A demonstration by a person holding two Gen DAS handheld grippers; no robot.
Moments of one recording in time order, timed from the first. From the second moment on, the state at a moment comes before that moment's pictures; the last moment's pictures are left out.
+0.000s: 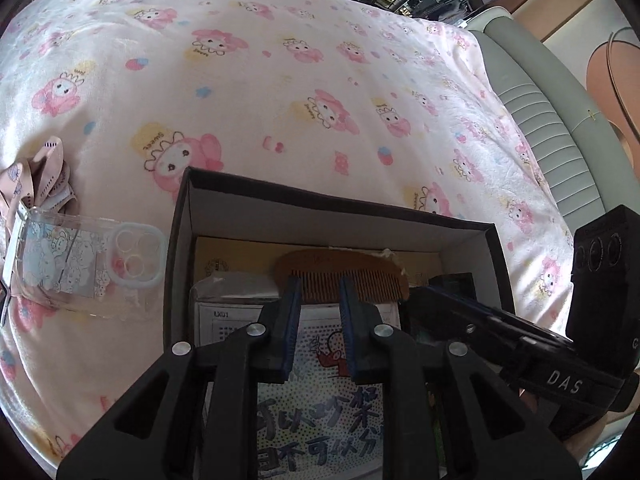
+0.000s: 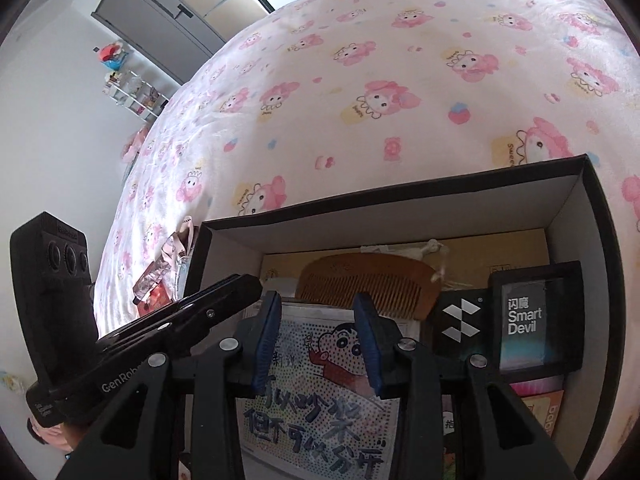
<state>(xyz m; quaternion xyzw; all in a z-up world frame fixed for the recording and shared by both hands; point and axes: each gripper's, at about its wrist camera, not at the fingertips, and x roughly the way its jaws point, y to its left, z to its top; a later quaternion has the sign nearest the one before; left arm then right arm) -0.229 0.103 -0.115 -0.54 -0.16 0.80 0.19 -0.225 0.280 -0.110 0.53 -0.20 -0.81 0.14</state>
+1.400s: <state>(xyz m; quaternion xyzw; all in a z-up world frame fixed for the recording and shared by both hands) -0.253 0.107 -0.128 -0.54 -0.19 0.80 0.19 -0.272 0.273 -0.131 0.65 -0.04 -0.76 0.09</state>
